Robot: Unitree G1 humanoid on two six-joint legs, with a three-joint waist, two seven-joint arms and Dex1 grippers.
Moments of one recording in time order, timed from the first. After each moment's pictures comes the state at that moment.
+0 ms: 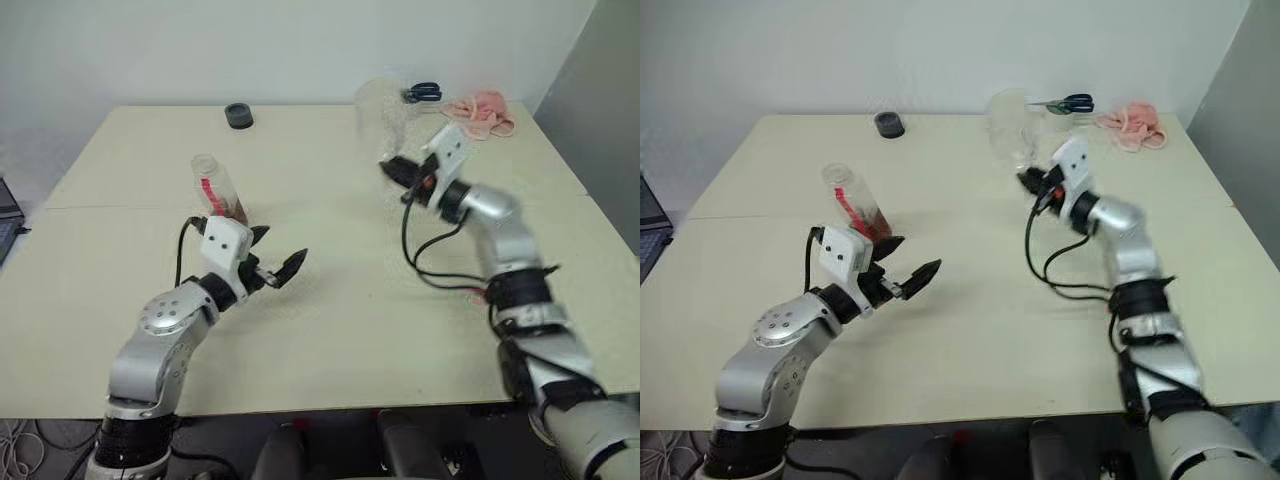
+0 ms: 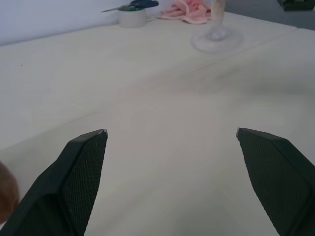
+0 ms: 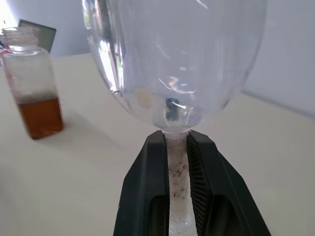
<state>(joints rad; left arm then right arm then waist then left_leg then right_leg) -0.17 0.47 0.11 -0.44 -0.40 0.59 -0.51 -0.82 -0.20 -0.03 0.44 0.18 0.18 0.67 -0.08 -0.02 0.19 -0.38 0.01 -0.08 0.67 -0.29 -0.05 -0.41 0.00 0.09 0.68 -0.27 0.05</state>
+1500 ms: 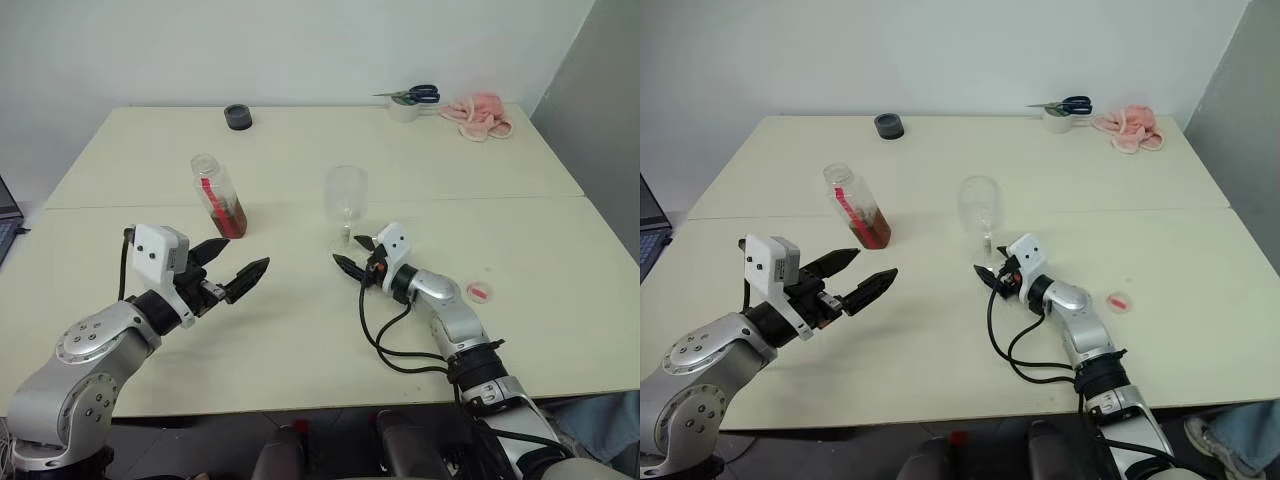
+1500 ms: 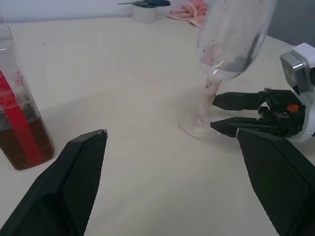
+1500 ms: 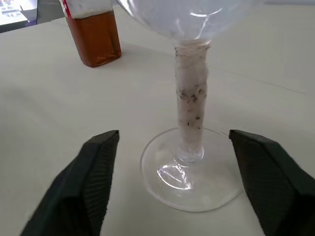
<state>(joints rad) -0.02 0.61 0.36 -0.58 -0.71 0.75 -0.49 -0.54 -0.13 0.15 0.35 0.12 0.12 0.62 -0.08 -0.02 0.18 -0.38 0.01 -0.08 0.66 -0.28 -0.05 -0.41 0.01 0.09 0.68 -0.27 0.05</state>
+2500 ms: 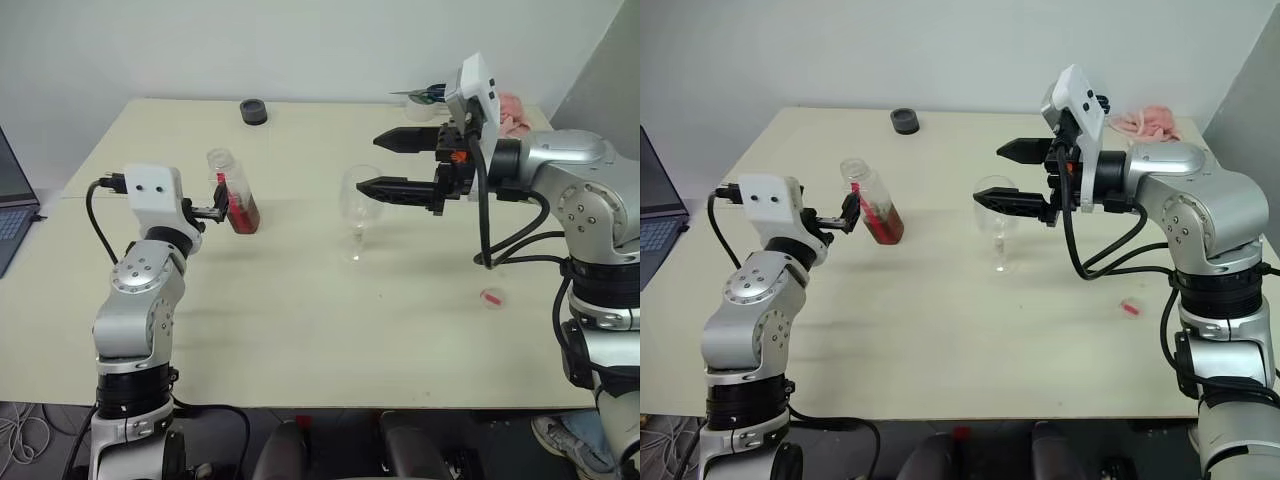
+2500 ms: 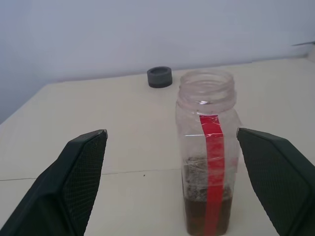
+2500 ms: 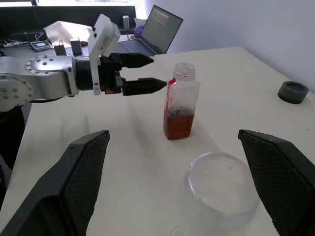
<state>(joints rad) -0.43 0.43 0.23 -0.21 -0.25 0.59 -0.08 -1.00 -0.60 0.04 -0.17 0.57 0.94 0.94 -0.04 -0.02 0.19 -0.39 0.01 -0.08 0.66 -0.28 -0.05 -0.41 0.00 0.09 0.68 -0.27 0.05</state>
